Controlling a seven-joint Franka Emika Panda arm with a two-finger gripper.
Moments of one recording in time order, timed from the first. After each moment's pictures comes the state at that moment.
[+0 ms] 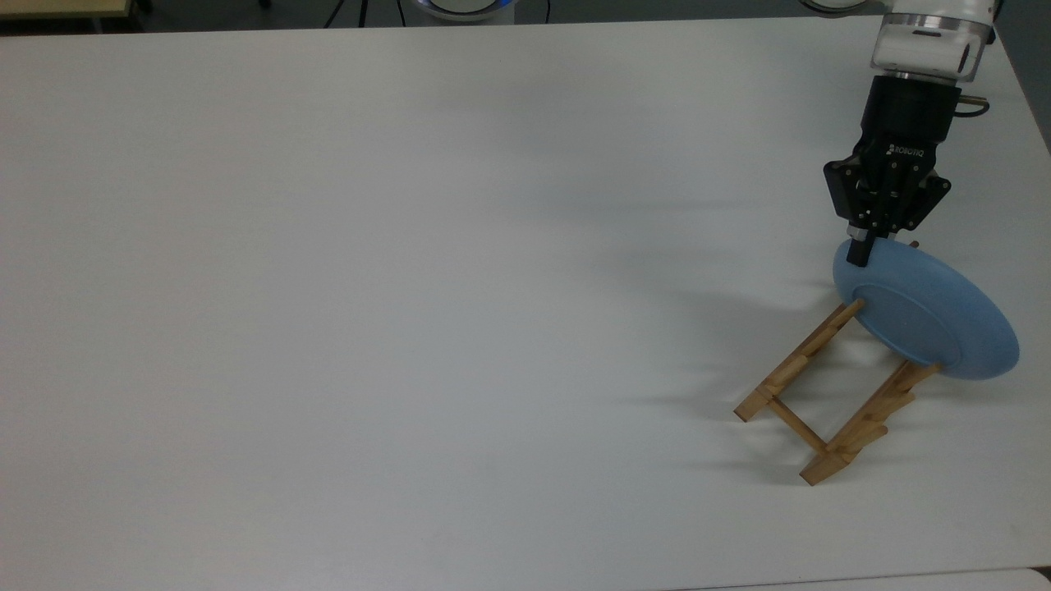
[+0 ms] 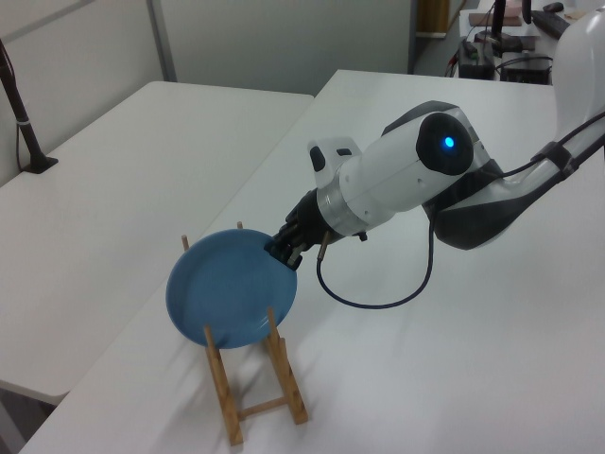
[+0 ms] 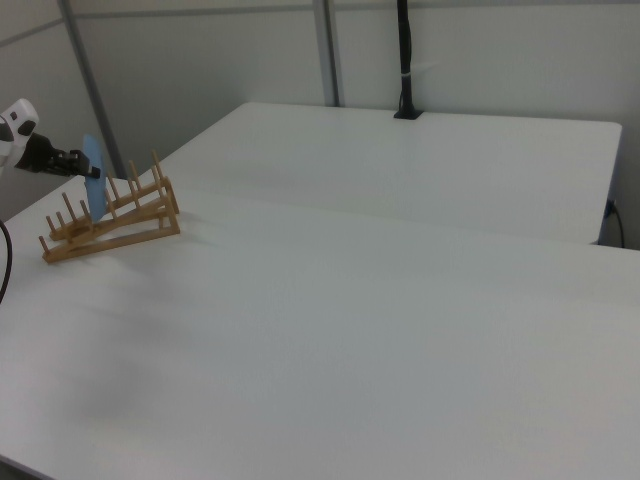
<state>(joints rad) 0.57 0.57 0.19 -1.36 -1.02 2.28 1.05</state>
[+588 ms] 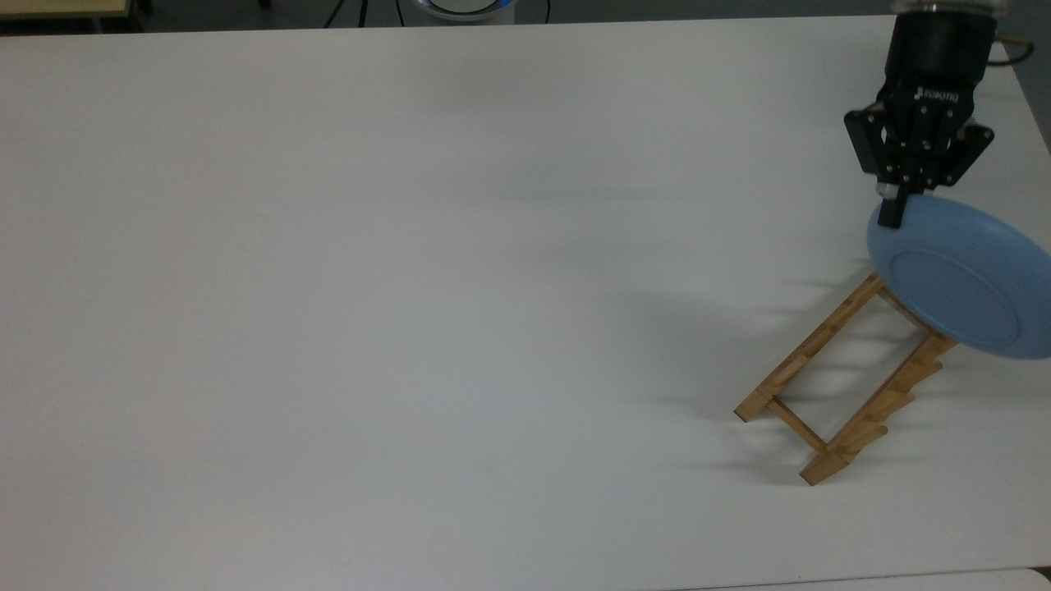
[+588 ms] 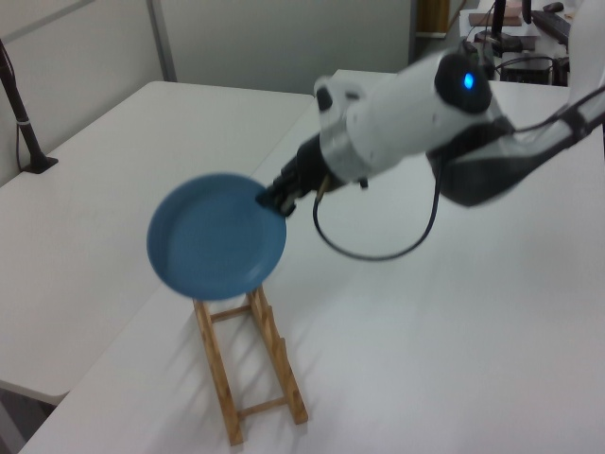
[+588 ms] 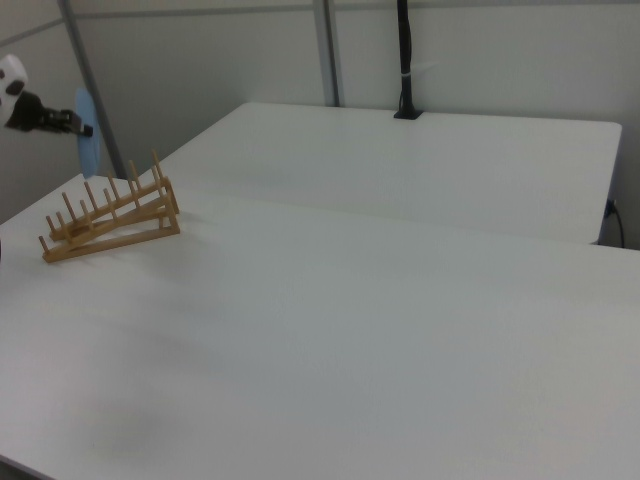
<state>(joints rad) 0.54 0.48 0.19 -1.32 -0.97 2.28 1.05</state>
